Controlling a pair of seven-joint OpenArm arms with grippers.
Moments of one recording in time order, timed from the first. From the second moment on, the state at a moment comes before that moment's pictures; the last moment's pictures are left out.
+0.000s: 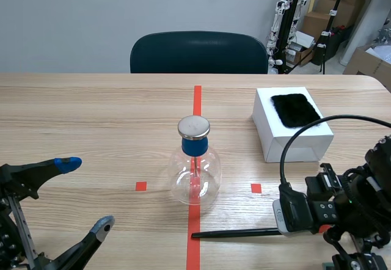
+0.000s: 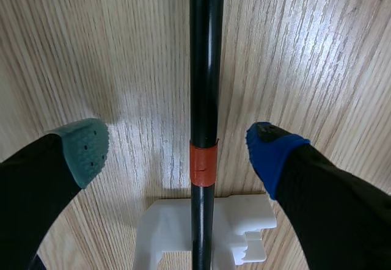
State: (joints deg) left arm 14.7 -25.3 5.8 56.6 25.1 -32.8 -78.7; right arm 8.1 48.4 -49.9 88.2 1.5 45.3 -33.0
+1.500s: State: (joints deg) left arm 14.7 -25.3 5.8 56.6 25.1 -32.8 -78.7; right arm 8.2 48.9 -49.9 88.3 5.3 45.3 -34.1
